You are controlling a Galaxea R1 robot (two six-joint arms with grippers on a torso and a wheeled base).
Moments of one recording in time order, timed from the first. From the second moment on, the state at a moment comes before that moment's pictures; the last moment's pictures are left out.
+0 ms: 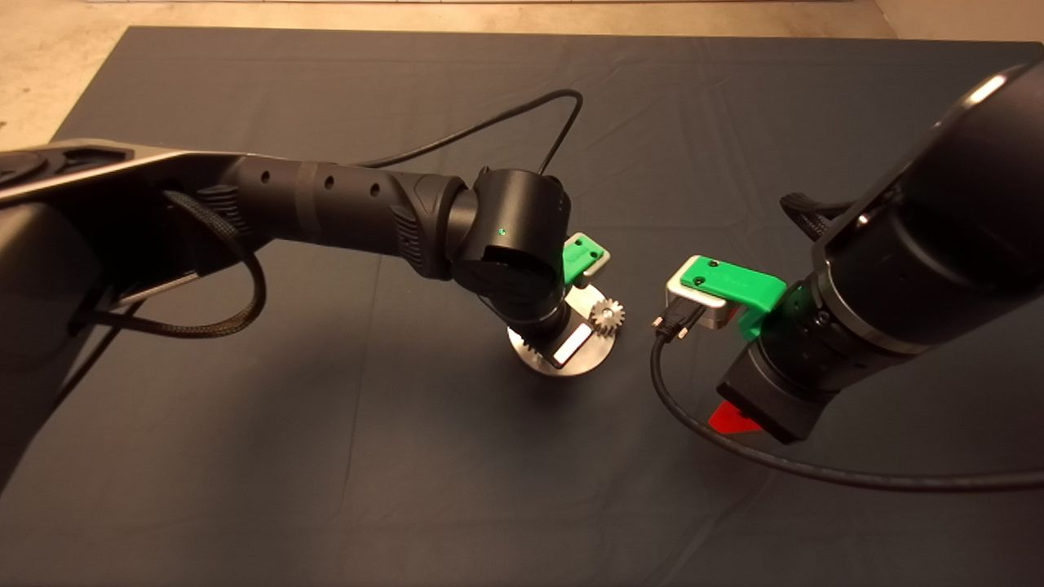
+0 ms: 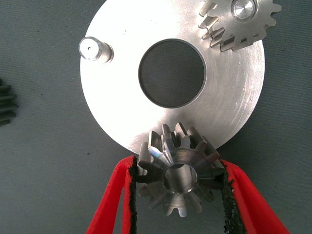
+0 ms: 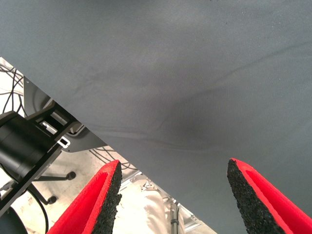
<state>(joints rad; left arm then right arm) -0.36 2.85 -1.01 0.57 1.53 -1.05 0.65 2.58 -0.59 0.05 -1.53 1.24</state>
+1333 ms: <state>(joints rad) -0.36 2.88 -1.01 0.57 1.53 -1.11 0.66 2.58 -0.59 0.05 -1.53 1.24</state>
